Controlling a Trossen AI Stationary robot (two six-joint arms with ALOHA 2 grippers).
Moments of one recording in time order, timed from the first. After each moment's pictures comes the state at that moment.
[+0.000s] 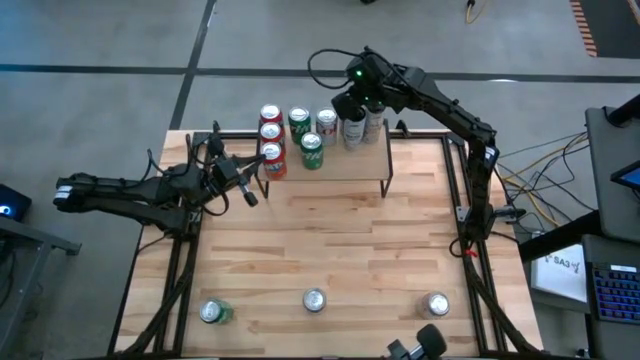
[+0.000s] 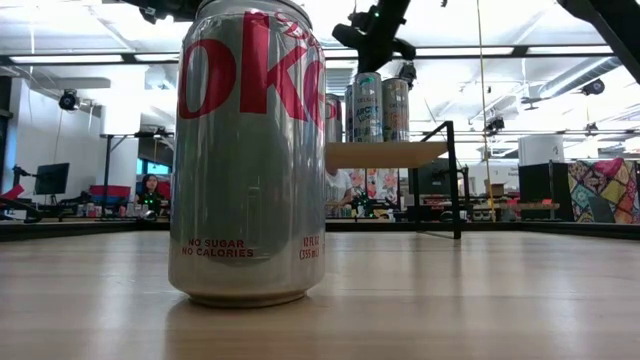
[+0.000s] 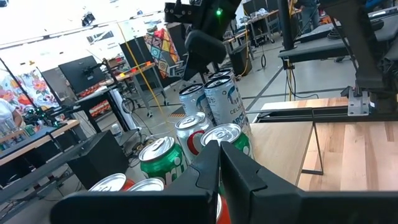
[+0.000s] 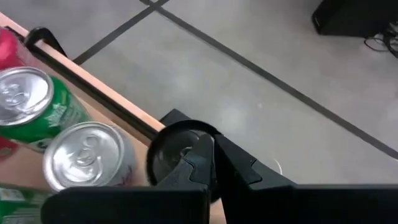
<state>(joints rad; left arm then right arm) -0.04 0.78 0.68 0.12 -0.66 0.33 -0.53 1.94 2.28 -1.12 0.37 0.24</state>
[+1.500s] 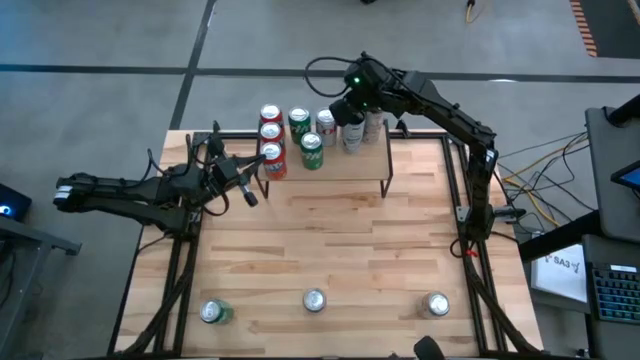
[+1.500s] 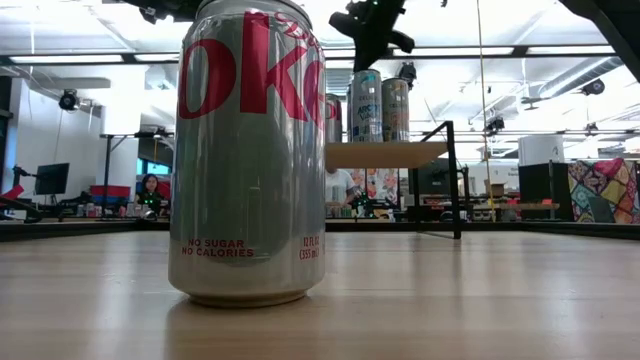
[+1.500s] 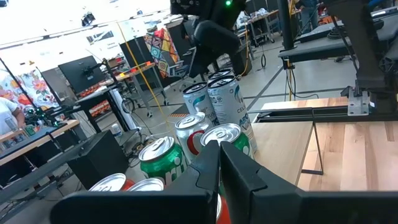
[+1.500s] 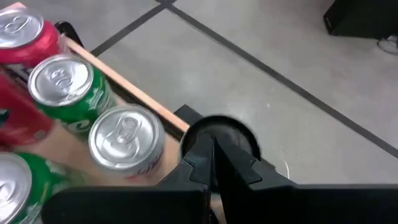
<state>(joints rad) -0.04 0.78 0.68 0.12 -0.66 0.33 -0.48 1.94 2.31 -1.17 0.37 0.26</state>
